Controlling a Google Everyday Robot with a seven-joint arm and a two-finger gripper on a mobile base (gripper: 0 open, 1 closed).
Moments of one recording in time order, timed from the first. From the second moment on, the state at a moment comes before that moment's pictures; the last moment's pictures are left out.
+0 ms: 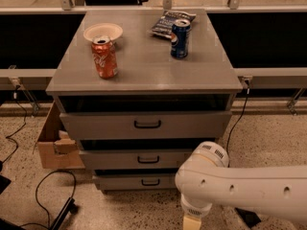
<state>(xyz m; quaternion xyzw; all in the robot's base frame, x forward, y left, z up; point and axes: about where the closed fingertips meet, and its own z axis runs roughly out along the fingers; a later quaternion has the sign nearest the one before) 0.359 -0.126 0.559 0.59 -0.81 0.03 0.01</state>
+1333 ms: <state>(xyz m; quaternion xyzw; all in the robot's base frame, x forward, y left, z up) 0.363 -0.090 0.411 0.63 -0.78 -0.02 0.00</state>
